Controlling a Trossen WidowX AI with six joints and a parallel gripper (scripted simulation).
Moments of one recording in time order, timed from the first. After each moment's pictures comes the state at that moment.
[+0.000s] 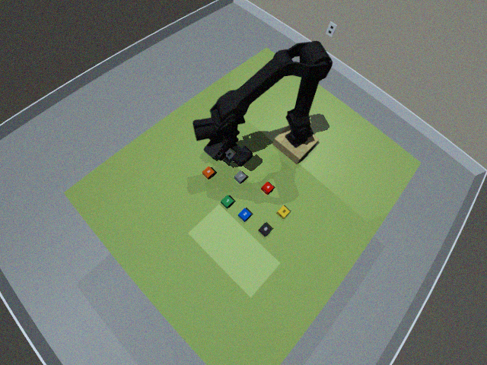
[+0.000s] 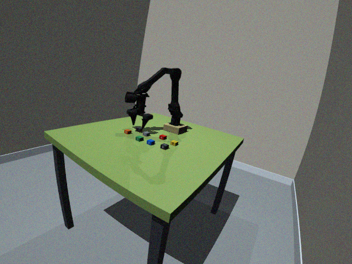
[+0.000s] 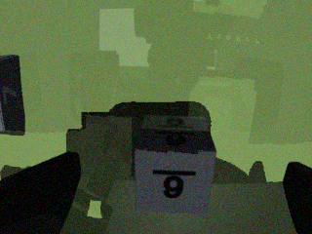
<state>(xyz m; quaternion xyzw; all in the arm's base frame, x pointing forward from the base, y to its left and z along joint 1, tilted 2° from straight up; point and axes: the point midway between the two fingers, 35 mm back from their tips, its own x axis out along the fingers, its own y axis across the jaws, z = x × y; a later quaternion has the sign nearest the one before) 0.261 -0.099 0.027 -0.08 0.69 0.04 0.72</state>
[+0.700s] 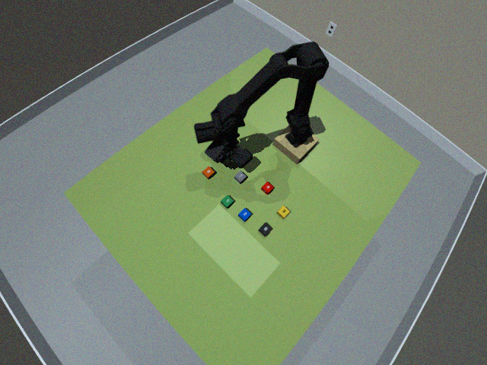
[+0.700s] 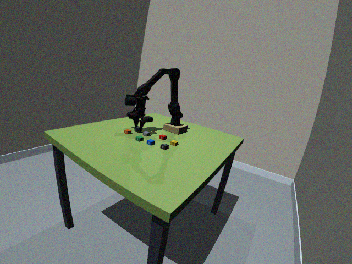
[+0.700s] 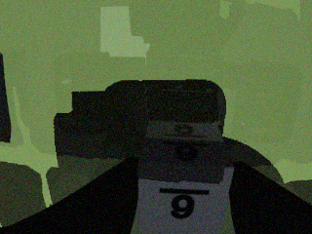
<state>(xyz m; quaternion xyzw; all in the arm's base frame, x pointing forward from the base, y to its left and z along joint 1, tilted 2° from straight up) 0.259 -0.098 0.011 -0.08 0.69 0.04 0.72</state>
